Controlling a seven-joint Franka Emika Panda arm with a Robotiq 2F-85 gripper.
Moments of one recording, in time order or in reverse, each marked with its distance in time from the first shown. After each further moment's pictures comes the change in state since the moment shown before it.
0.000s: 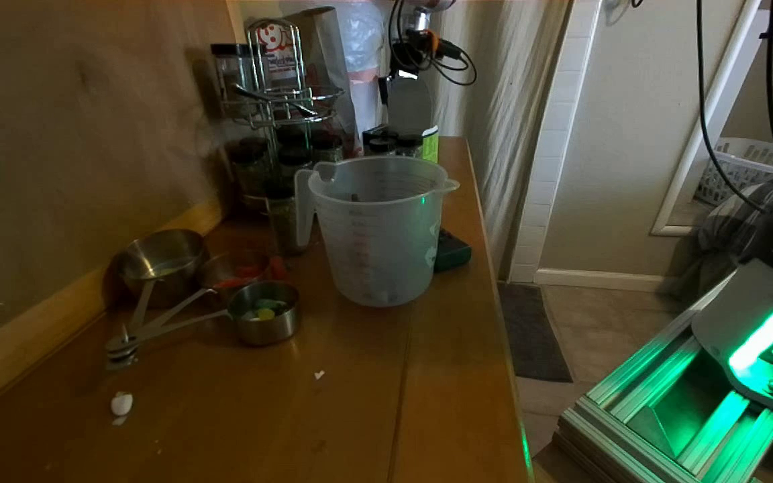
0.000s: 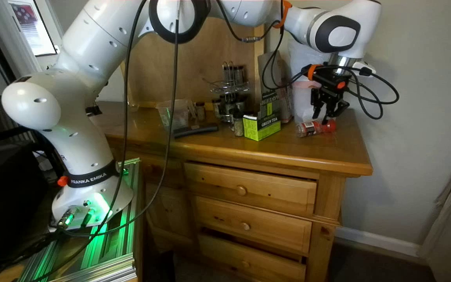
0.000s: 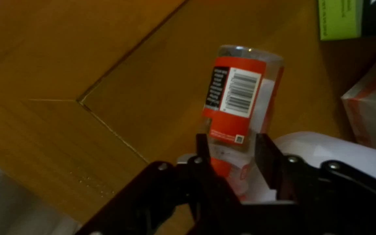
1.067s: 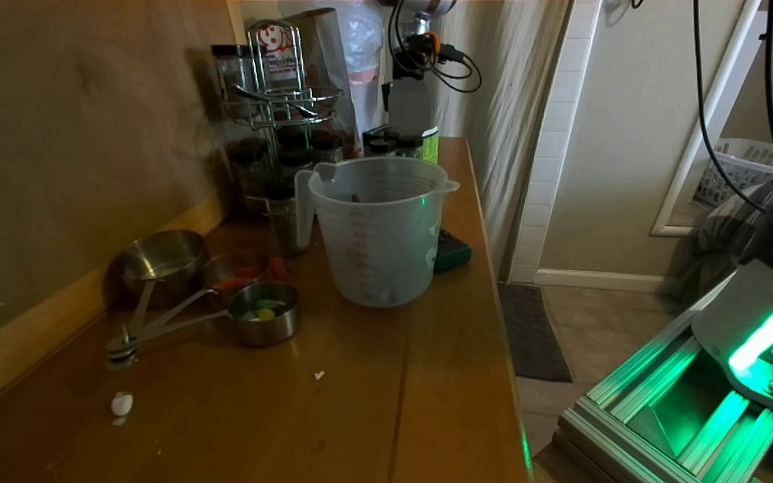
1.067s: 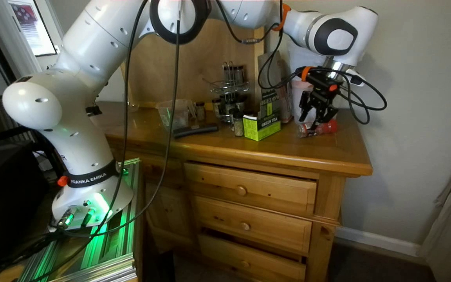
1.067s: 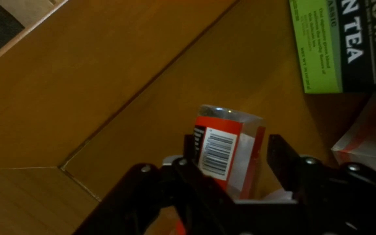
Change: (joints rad) arm 0.017 0.008 -0.017 0.001 -0.004 -0.157 0.017
